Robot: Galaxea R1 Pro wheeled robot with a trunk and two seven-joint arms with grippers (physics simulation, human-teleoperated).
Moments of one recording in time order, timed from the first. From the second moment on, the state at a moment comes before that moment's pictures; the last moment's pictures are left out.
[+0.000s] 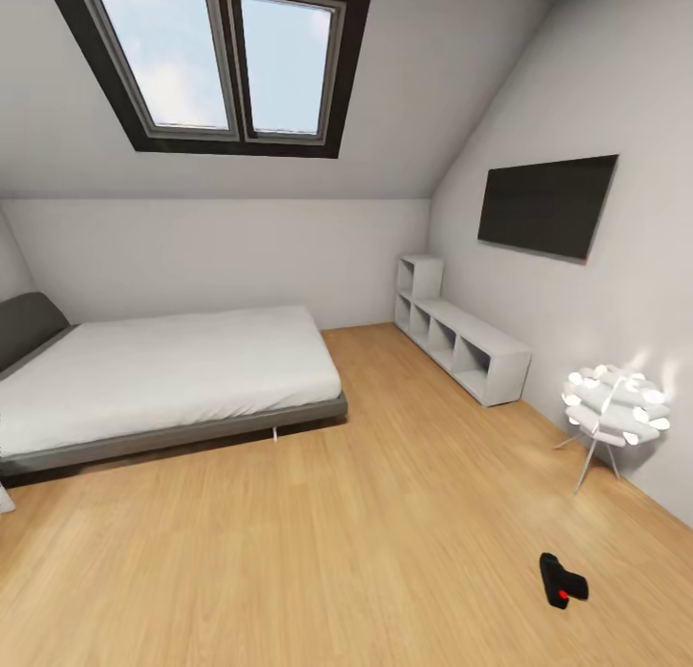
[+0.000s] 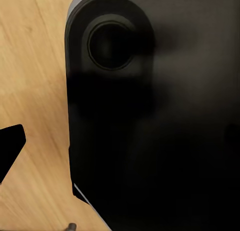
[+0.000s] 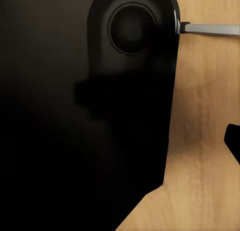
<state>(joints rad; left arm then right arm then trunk) 0.00 0.00 0.02 -0.03 0.01 0.00 0.00 0.00 0.00 0.01 0.00 0.01 0.00 0.00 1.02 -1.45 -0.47</state>
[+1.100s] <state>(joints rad) 0.00 0.00 0.02 -0.03 0.01 0.00 0.00 0.00 0.00 0.01 0.00 0.01 0.00 0.00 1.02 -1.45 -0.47</state>
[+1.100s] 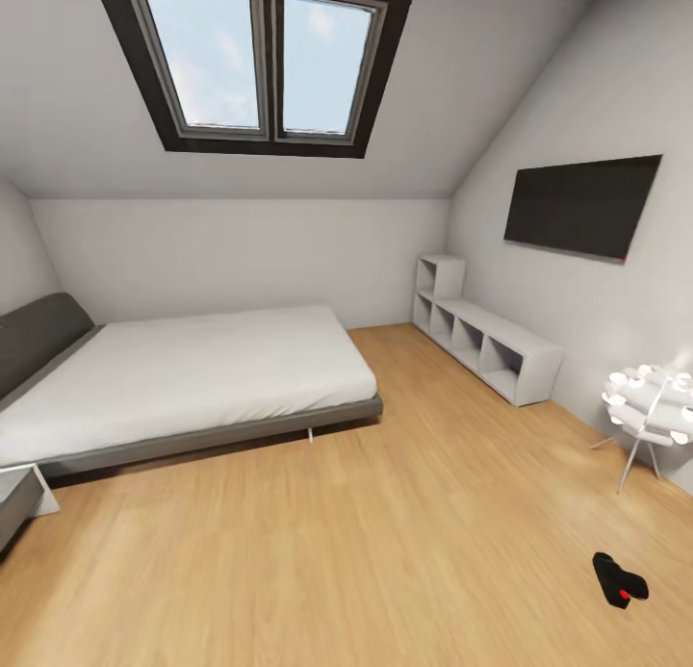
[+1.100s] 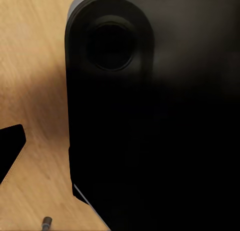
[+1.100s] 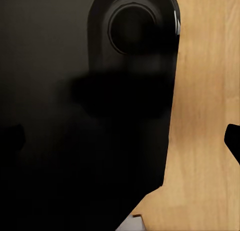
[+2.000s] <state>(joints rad) 0.00 0.00 0.02 -0.03 0.01 0.00 0.00 0.00 0.00 0.01 0.00 0.01 0.00 0.00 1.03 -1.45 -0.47</state>
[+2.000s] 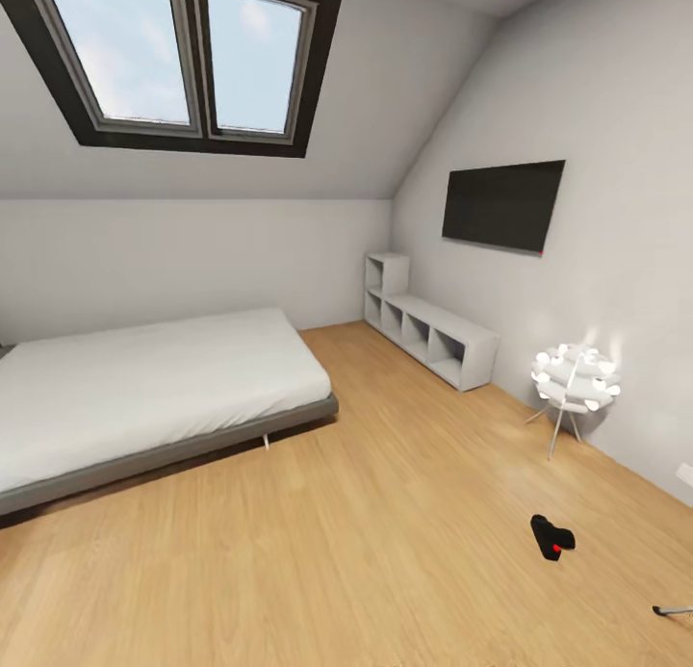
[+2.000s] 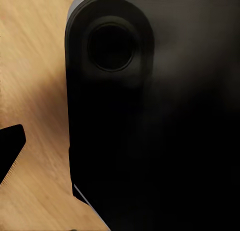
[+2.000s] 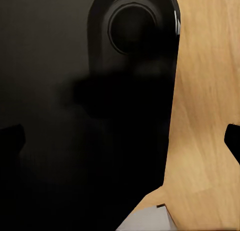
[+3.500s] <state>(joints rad) 0.00 0.00 0.02 -0.03 0.02 0.00 0.00 0.00 0.00 0.01 0.00 0.01 0.00 0.00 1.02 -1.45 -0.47</state>
